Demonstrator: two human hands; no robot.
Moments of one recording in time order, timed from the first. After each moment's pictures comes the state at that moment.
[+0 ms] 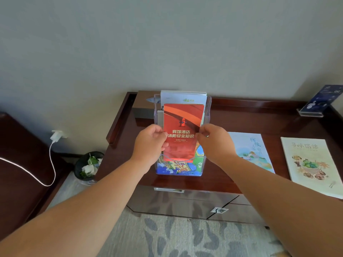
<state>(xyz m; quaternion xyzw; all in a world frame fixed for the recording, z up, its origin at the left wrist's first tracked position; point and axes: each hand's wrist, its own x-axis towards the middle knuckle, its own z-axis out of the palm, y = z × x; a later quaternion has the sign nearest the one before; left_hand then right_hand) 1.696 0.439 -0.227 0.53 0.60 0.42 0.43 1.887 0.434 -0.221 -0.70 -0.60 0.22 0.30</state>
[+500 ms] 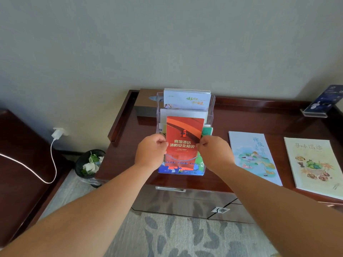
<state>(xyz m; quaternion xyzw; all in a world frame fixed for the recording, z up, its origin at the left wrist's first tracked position) 1.691 0.438 -0.254 0.56 0.66 0.33 0.37 1.881 0.428 -0.247 -0.74 -0.61 0.20 0.20</state>
